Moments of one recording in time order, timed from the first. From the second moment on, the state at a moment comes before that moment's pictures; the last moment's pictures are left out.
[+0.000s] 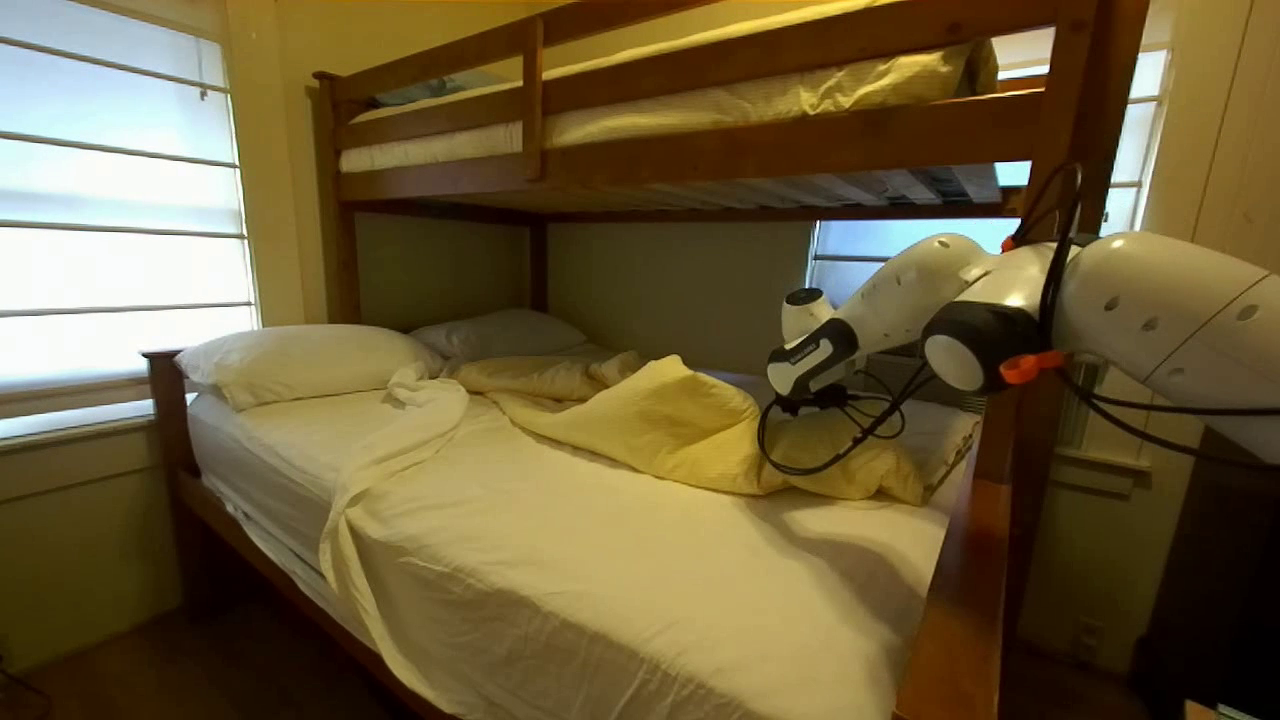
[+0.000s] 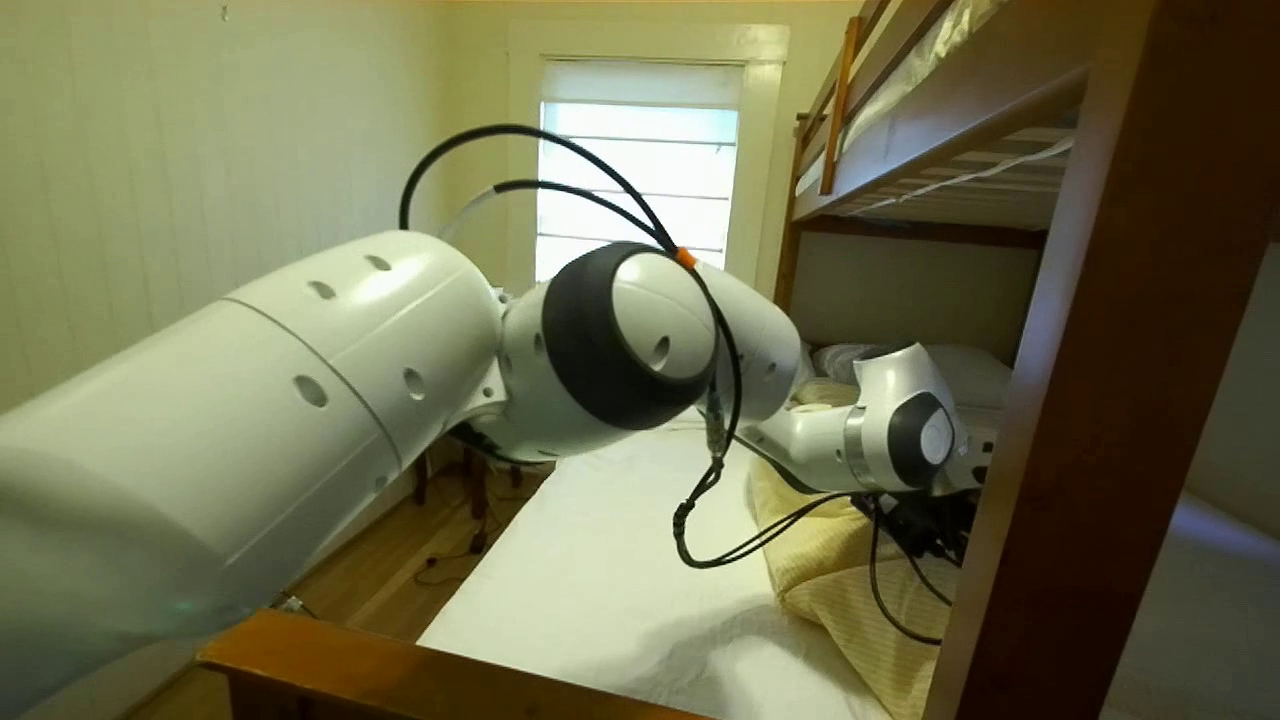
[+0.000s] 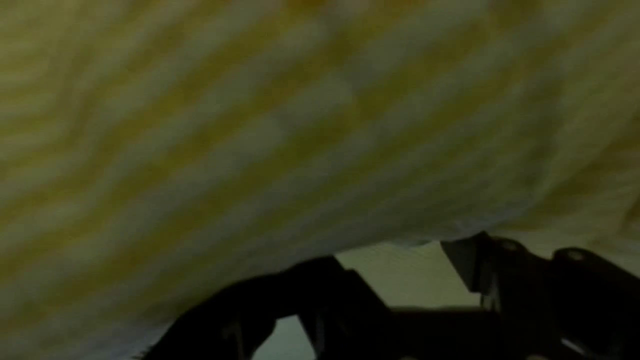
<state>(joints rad) -0.15 1.06 -0.62 -1.11 0.09 2.47 0.67</state>
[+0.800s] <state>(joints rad) -0.26 1.09 -0.42 -0.96 0.09 2.31 0.69</state>
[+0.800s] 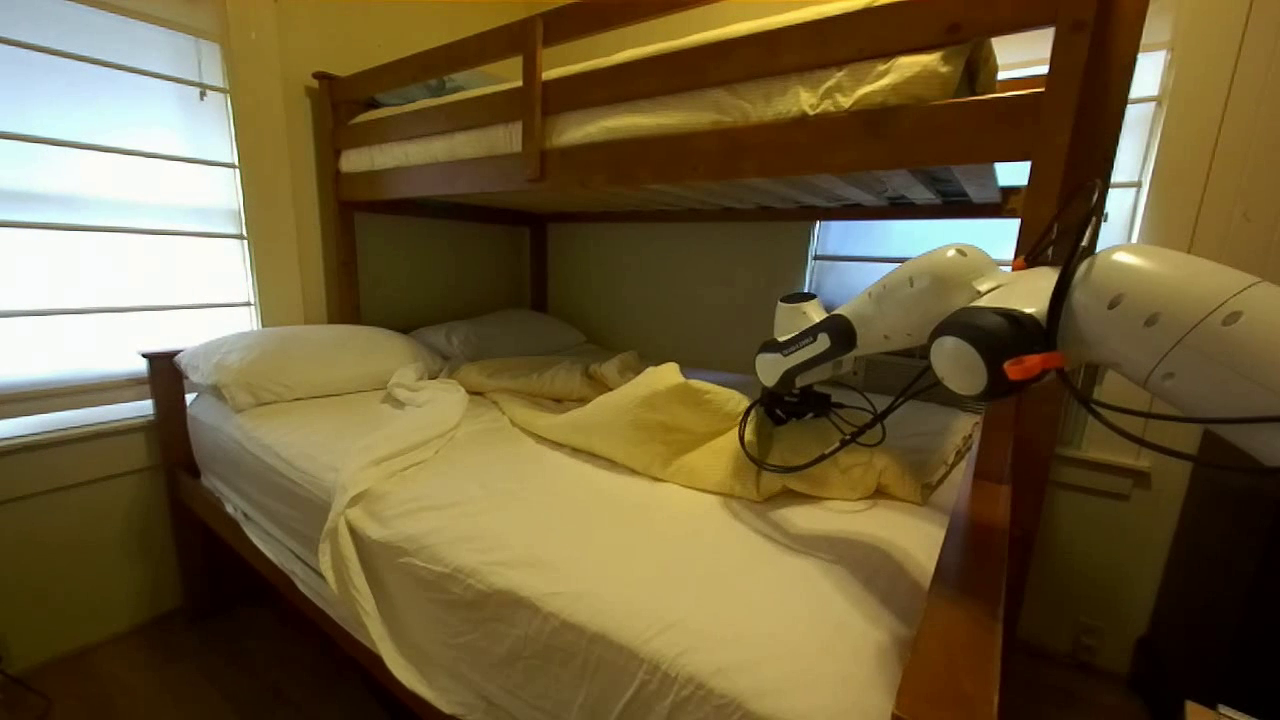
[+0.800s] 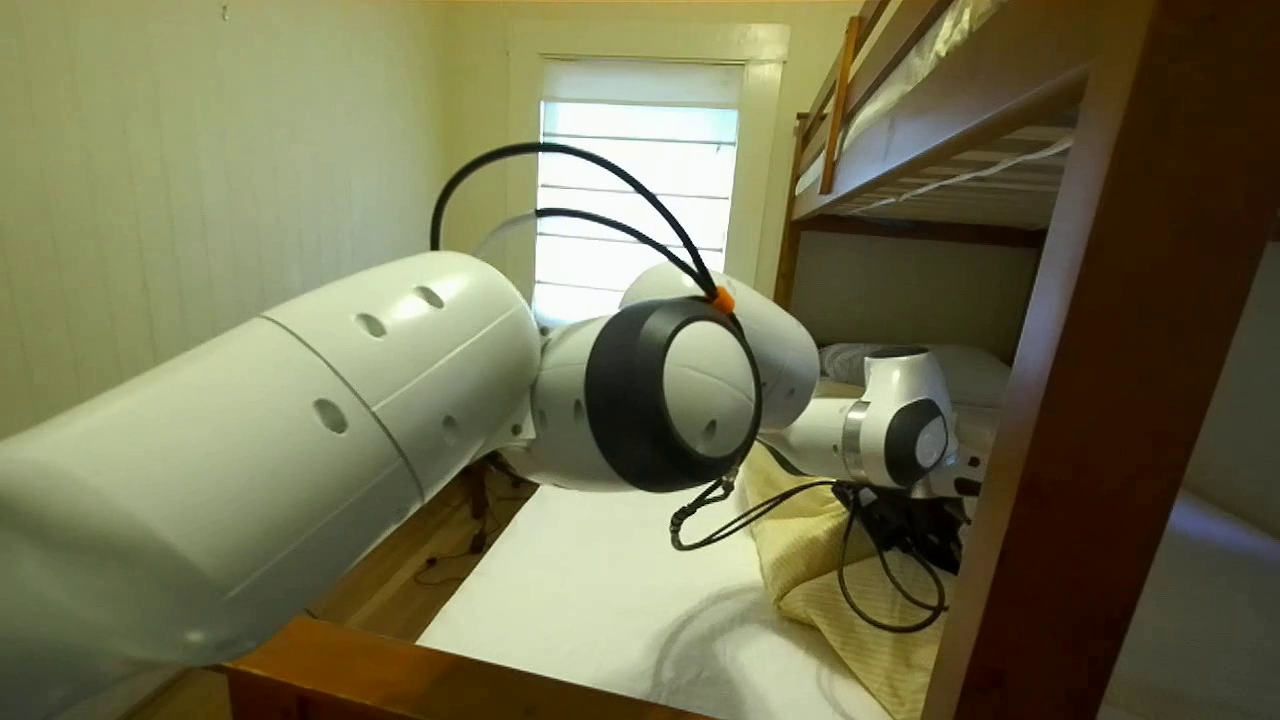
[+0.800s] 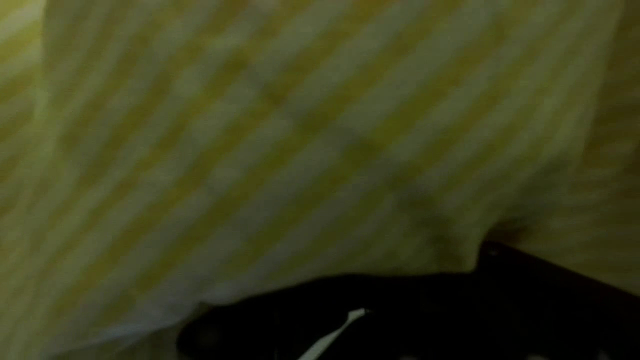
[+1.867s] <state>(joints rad) -0.26 0.71 -0.21 -1.38 0.14 2.09 0.37</state>
